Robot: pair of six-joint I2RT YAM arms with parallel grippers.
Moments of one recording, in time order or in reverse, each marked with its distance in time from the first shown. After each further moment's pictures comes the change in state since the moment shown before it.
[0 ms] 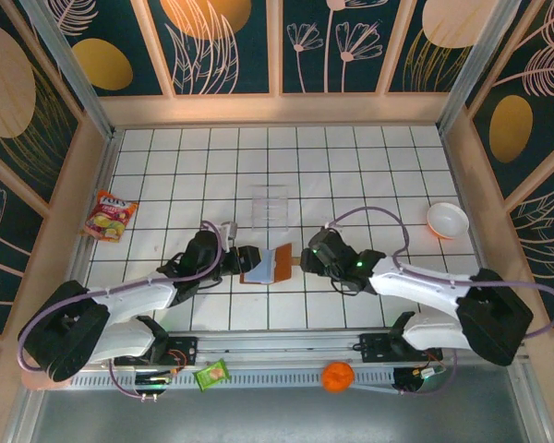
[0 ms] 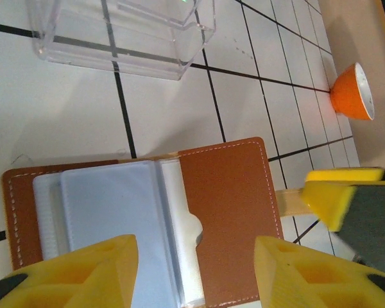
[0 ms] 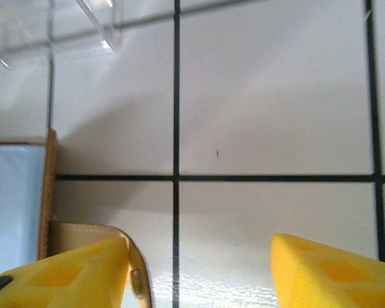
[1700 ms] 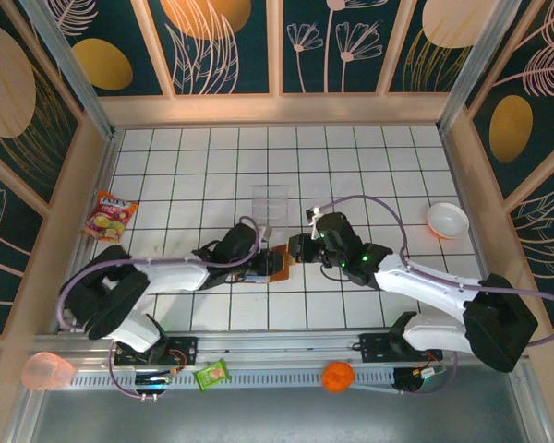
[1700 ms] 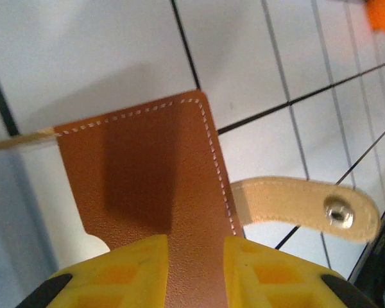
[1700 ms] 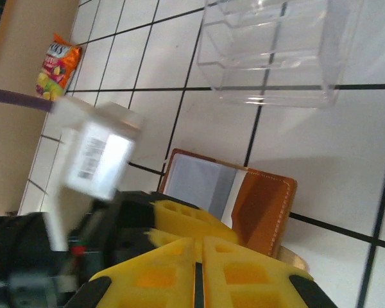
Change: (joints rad) left arm -0.138 0.251 0.219 -0.106 -0.004 0.048; right arm -0.058 0.018 0.022 0.313 -0.378 -0.082
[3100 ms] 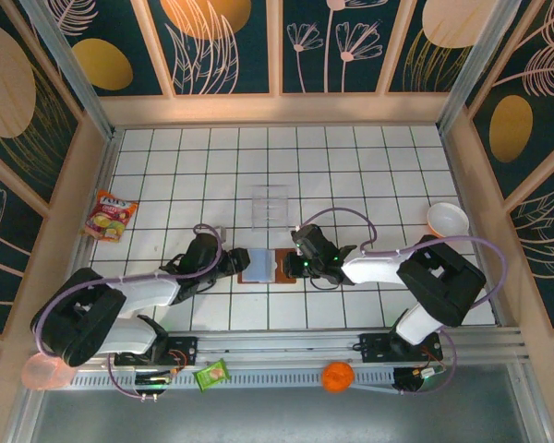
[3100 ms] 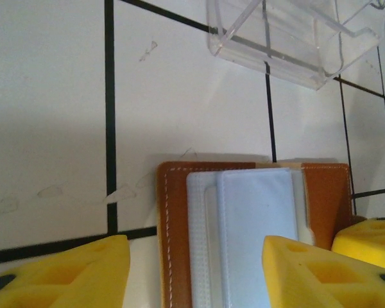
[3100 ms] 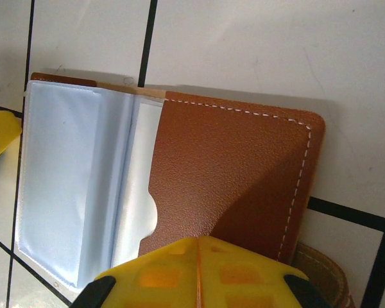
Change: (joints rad) left arm 0.200 -0.143 -0.262 0.102 -0.124 -0.044; right arm 0.044 0.360 0.002 0.076 0.010 -0.009
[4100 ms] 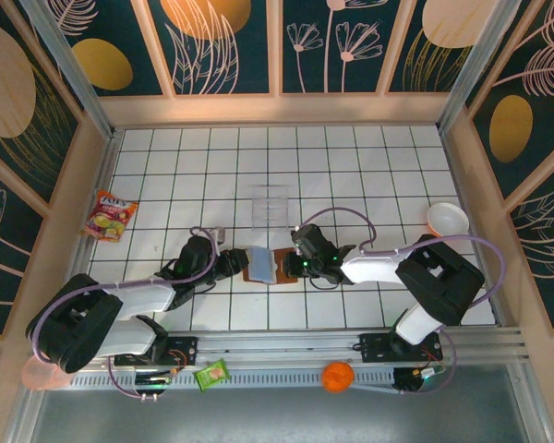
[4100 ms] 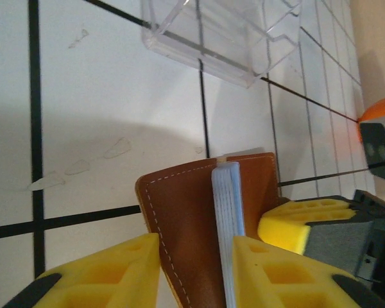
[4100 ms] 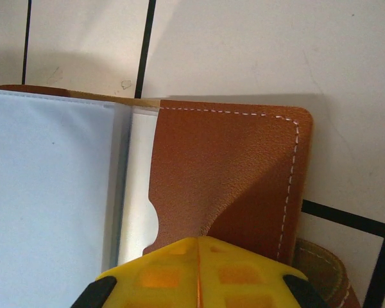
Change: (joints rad) left arm 0.016 -0.072 -0.068 0.138 0.137 -0.094; right arm 0.002 0.010 0.006 0.002 0.004 0.000
